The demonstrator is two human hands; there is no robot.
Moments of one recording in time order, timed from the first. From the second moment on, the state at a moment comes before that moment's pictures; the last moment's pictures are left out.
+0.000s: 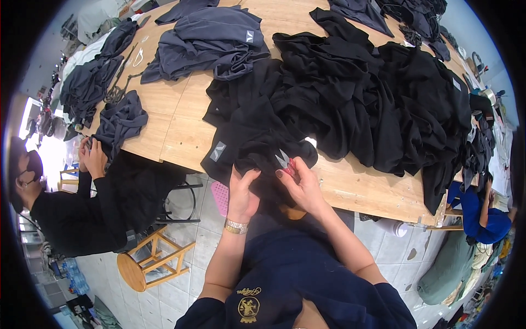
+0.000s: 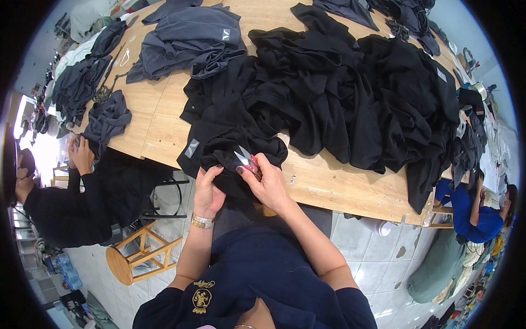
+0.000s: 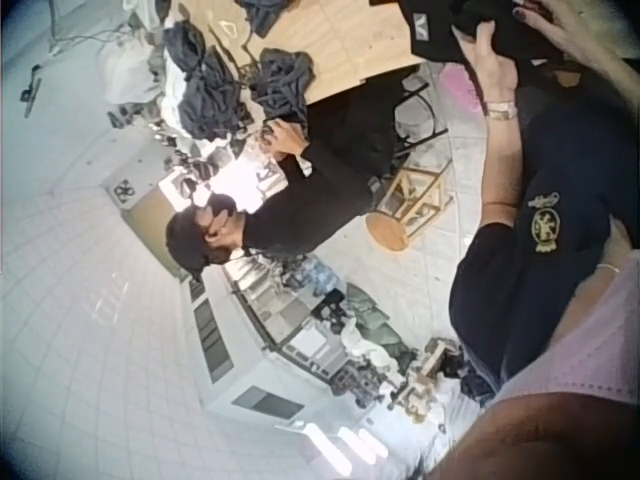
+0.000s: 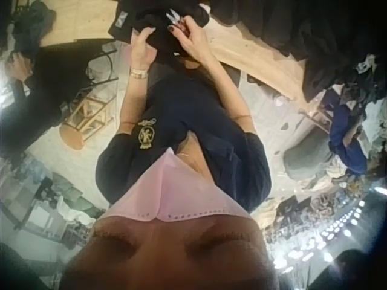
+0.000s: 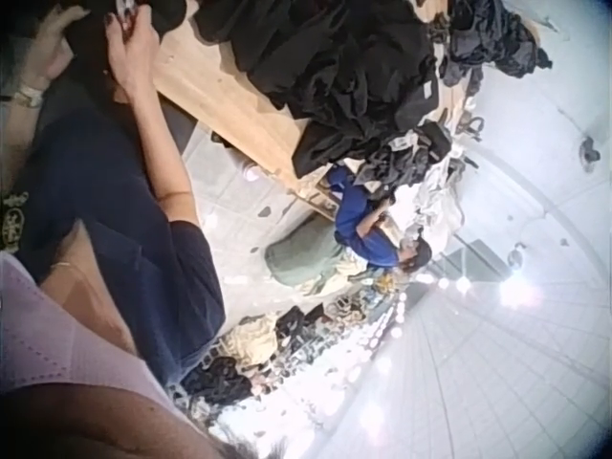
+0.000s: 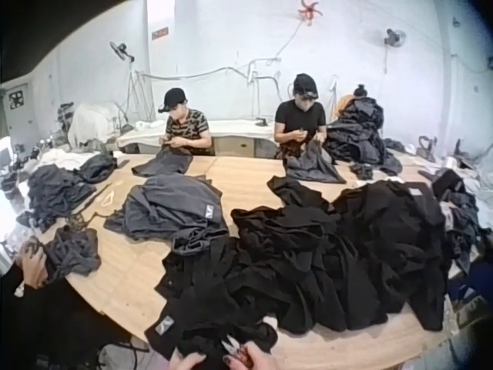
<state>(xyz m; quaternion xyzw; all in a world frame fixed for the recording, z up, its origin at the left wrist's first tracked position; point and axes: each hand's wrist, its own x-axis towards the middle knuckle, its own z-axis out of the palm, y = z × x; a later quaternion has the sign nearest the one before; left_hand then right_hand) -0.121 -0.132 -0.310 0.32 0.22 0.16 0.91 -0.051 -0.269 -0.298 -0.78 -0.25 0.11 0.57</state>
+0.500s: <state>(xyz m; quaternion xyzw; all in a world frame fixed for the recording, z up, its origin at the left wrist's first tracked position) -0.120 -0.142 -0.308 0.32 0.23 0.19 0.90 -0.046 -0.267 -0.303 -0.59 -0.07 0.24 0.77</state>
